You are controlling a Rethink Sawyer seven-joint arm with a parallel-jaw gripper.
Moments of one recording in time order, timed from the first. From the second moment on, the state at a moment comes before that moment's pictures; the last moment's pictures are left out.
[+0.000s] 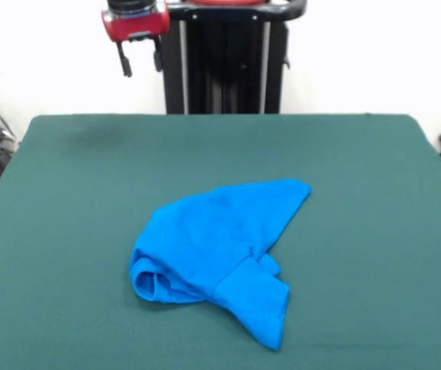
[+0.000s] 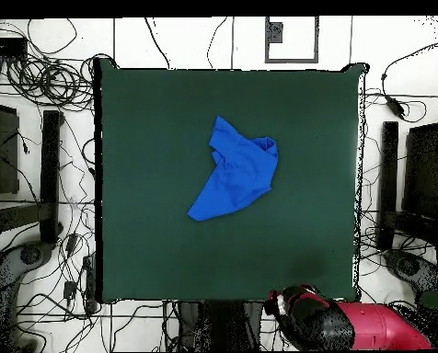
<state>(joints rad) -1.04 -0.87 0.46 2.26 -0.70 0.49 1.51</state>
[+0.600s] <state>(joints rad) -1.02 -0.75 0.46 2.14 -0.70 0.56 1.51</state>
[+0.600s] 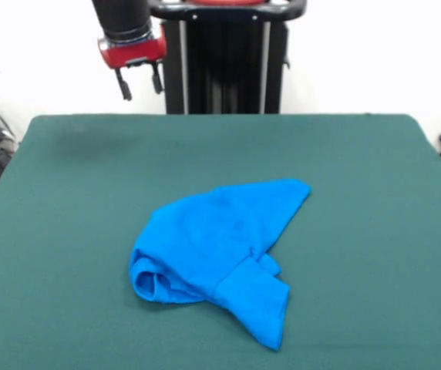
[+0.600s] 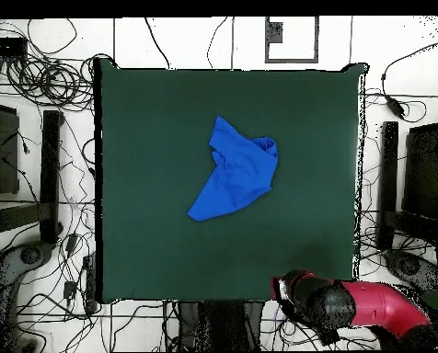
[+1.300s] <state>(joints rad) -0.97 -0.71 0.46 2.01 -0.69 0.70 1.51</state>
